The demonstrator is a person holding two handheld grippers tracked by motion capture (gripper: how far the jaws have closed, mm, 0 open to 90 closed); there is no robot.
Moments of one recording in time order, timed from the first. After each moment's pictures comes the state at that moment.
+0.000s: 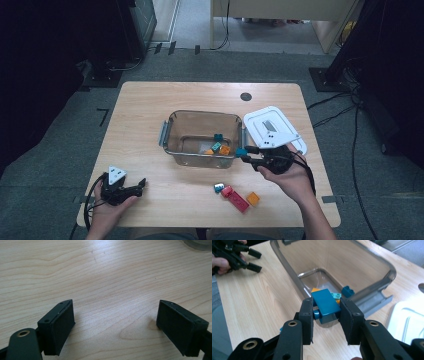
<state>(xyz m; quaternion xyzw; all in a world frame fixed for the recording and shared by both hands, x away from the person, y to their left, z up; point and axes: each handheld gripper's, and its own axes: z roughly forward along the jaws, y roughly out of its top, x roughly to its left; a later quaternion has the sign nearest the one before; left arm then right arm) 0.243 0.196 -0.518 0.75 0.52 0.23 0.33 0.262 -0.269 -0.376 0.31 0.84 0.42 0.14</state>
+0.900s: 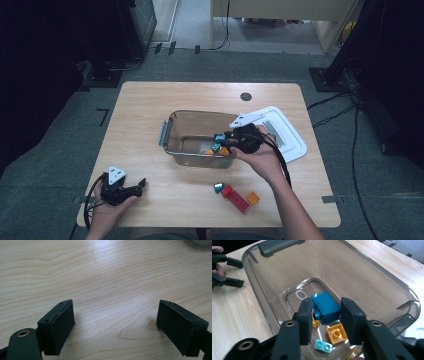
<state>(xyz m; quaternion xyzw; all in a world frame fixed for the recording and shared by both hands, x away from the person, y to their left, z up) 0.243 0.197 -0.518 0.75 0.52 0.23 0.33 0.321 -0.210 -0.384 0.34 0.84 0.39 0.13</state>
